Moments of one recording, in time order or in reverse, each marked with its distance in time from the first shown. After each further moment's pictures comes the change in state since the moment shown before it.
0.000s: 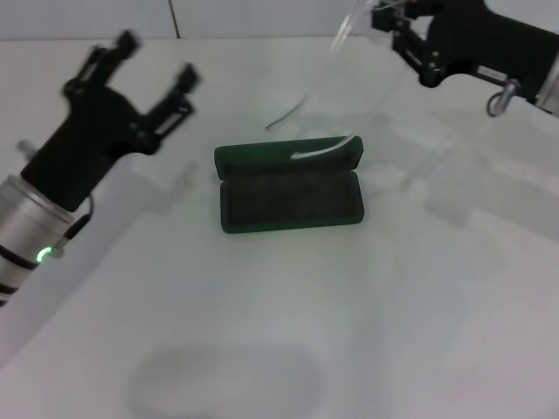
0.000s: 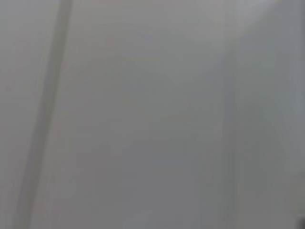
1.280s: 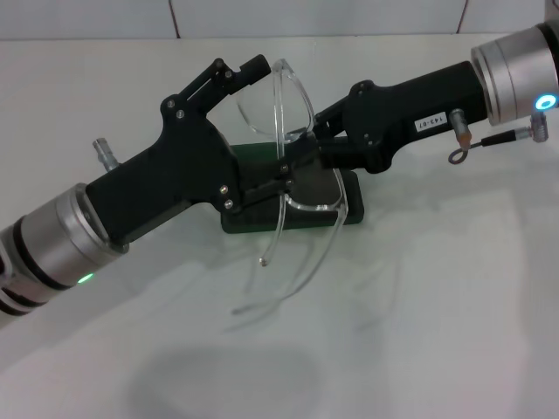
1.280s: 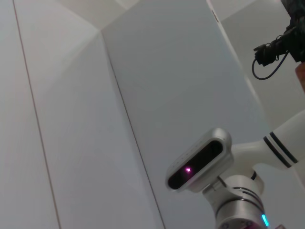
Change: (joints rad) left arm 0.016 -0.016 0.042 0.219 0.323 0.145 0.083; right arm 0.313 -0.061 0.025 0.041 -0.545 -0.313 0.763
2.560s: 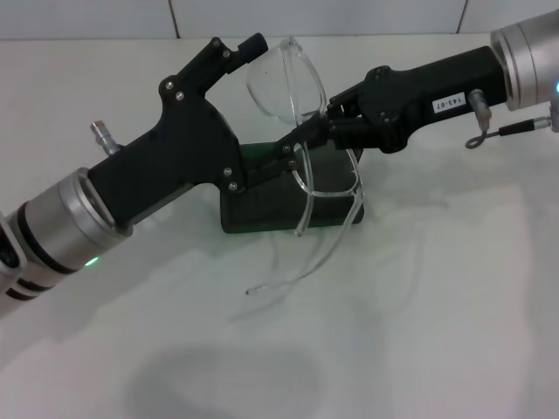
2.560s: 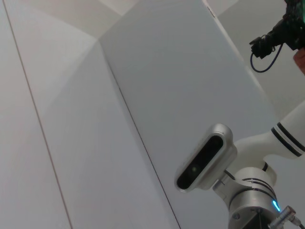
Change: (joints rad) left arm -0.045 0.004 0.002 -0.047 -0.045 -0.003 0.112; right arm 0.001 -0.023 0.043 0.006 0.002 -0.045 0.073
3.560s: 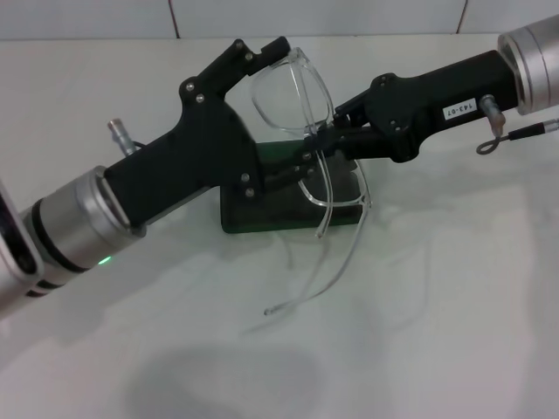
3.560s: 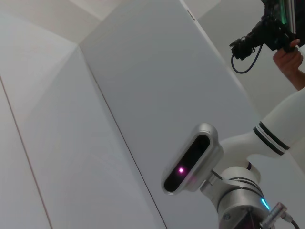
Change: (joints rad) left arm -0.025 -0.004 0.027 -0.005 0.004 0.003 0.045; right arm -0.001 -0.009 -0.004 -0.007 -0.006 -0.043 0.000
